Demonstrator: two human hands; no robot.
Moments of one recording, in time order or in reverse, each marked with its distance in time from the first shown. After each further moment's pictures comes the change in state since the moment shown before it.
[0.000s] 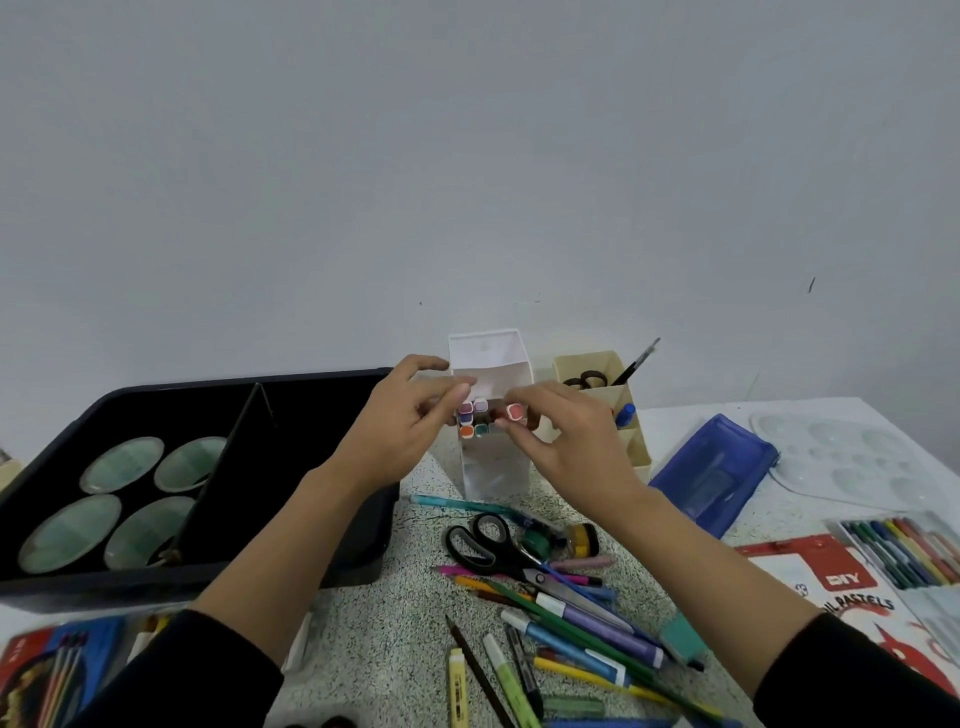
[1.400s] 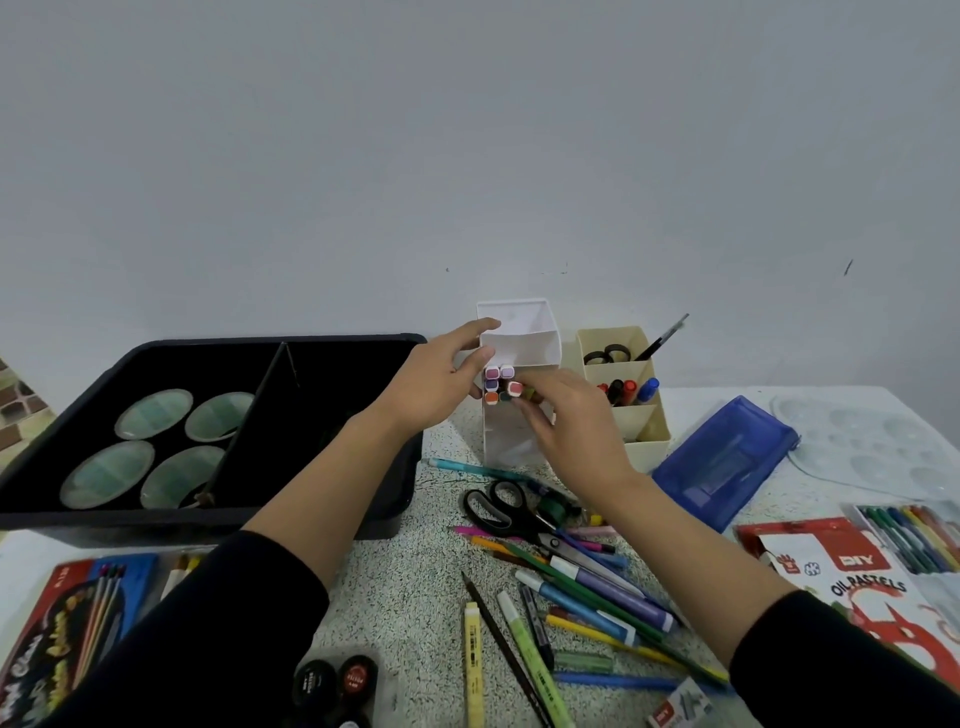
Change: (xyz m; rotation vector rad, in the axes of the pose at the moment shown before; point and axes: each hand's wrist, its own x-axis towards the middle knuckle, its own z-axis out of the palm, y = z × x) left_hand 0.014 -0.001 0.008 -0.090 -0.081 -0.164; right_hand -0.012 -0.006 0.026 -0.046 -0.083 0.108
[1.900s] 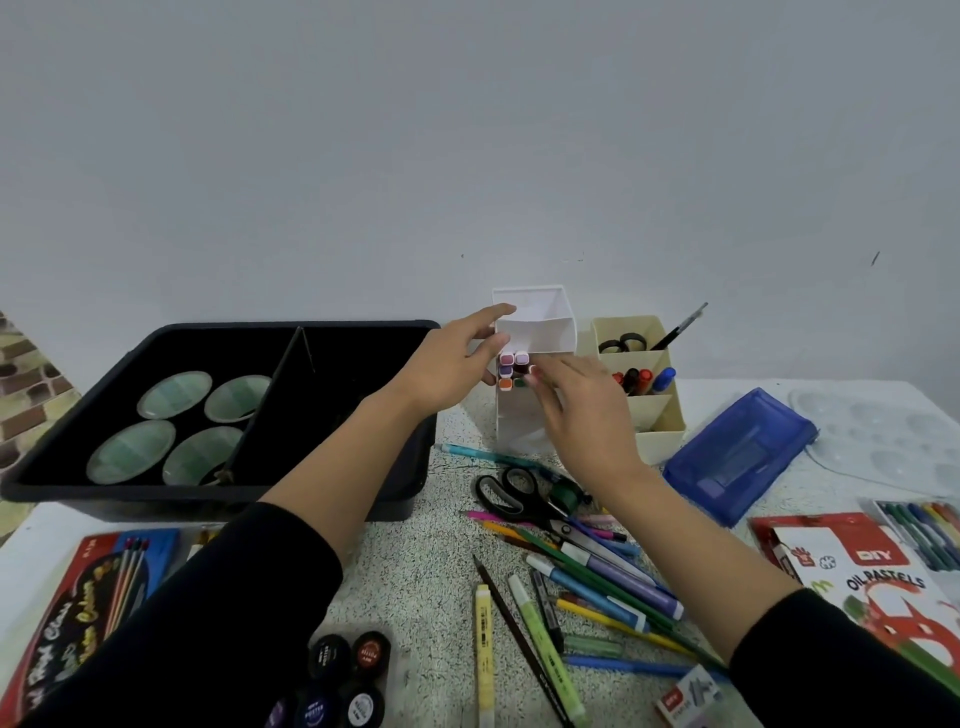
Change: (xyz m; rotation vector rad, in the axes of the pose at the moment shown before) left_hand -0.001 0.005 -0.003 -0.008 -0.008 -0.023; right_hand 0.000 -0.004 0.008 -0.126 0.025 0.069
